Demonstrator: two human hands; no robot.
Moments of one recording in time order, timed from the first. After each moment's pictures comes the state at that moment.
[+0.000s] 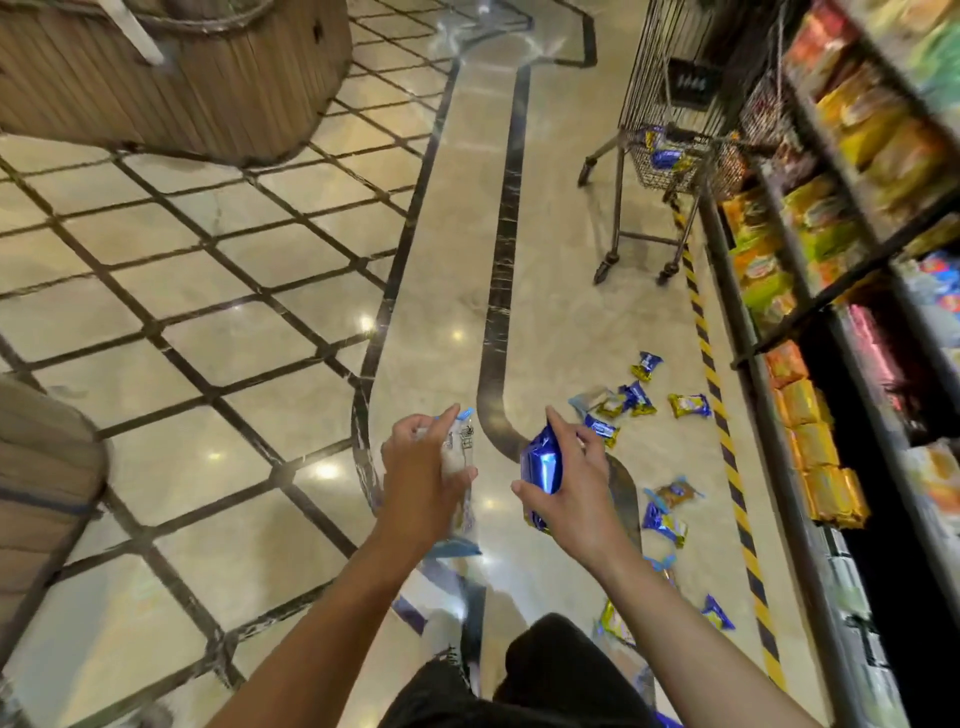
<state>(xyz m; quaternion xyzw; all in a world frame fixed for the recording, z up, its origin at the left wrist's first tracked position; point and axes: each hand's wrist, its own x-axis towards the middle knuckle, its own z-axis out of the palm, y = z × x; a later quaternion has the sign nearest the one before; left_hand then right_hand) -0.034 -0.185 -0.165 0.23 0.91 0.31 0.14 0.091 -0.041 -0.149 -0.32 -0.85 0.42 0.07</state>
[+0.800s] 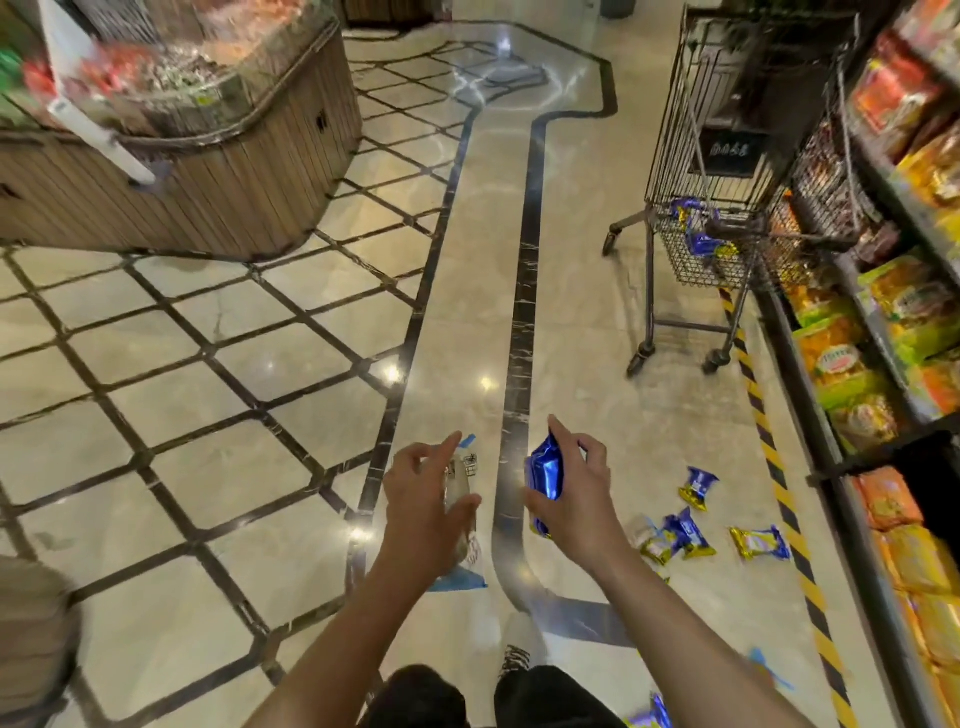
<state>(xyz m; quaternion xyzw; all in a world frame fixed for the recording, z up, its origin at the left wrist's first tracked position) -0.334 0.088 -0.149 0.21 0.90 0.34 0.14 -0.240 0.252 -0.162 -0.31 -0.83 0.46 0.06</state>
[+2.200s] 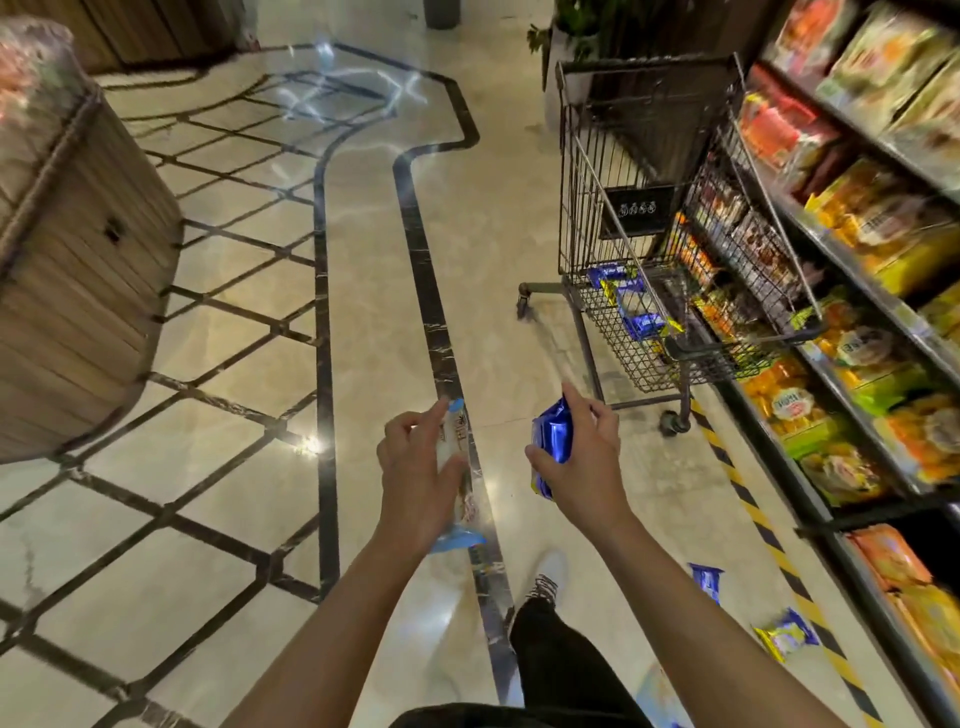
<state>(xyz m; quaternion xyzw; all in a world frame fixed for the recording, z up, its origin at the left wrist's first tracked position) -0.792 0.475 -0.137 0.33 0.83 0.39 0.20 -0.646 0.599 -0.137 -0.48 -0.75 0.41 0.20</state>
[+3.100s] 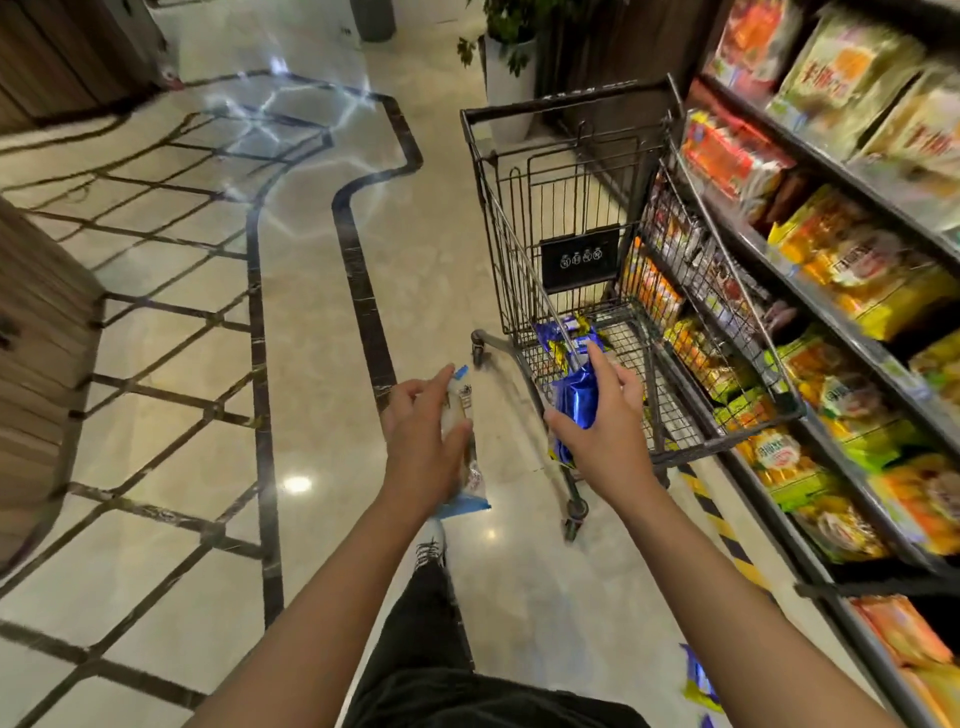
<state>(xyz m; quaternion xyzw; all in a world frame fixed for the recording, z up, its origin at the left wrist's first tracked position) -0.851 0.827 -0.122 0.40 0.82 0.37 0.18 -0.675 0.933 -0.110 -0.50 -0.72 0.39 0.26</state>
